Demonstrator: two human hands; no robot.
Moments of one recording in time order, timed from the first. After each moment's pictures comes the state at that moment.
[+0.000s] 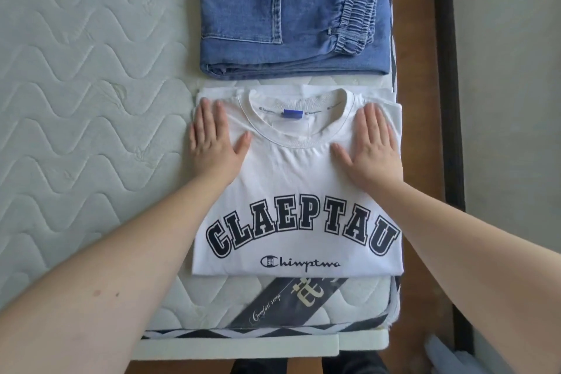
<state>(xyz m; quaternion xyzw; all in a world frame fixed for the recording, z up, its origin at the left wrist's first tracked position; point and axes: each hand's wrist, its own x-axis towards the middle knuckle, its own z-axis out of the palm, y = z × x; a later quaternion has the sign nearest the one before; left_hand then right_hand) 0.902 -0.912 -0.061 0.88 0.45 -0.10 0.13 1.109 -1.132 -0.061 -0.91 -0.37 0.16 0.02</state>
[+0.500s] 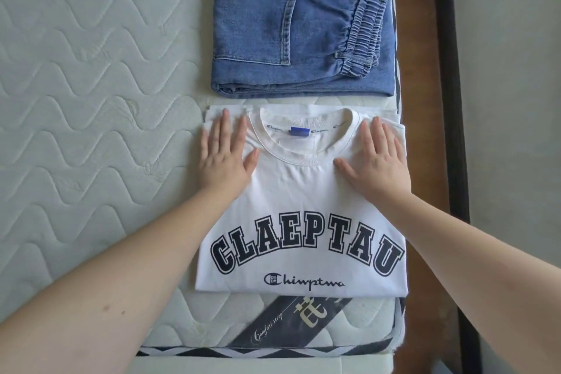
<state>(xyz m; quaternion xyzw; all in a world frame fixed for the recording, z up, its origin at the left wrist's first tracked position) 0.903 -0.908 -0.055 0.93 0.36 -0.10 0.05 1.120 -1.123 -0.051 -0.91 -0.37 0.16 0.00</state>
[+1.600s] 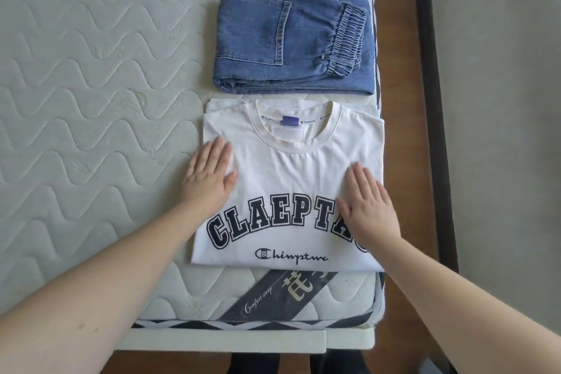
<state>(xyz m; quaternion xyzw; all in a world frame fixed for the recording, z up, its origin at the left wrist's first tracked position) 0.836 -0.936 -0.038 0.92 0.35 -0.15 0.09 1.051 -1.210 -0.028 -0.88 -0.42 0.21 -0.02</state>
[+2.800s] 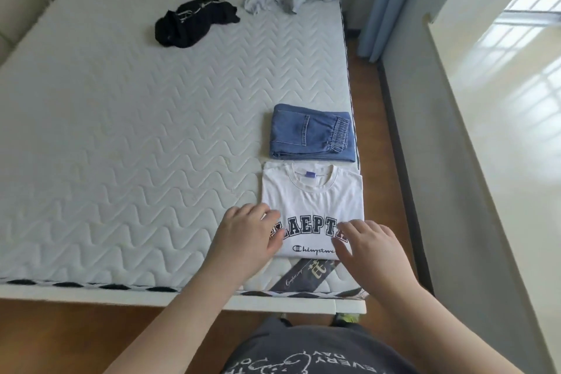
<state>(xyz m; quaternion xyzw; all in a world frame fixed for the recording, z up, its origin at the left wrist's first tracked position) 0.724 -1.051 0.392 0.97 0.23 0.01 0.07 0.888 -1.228 0.375 -0.86 -0.50 0.09 0.03</state>
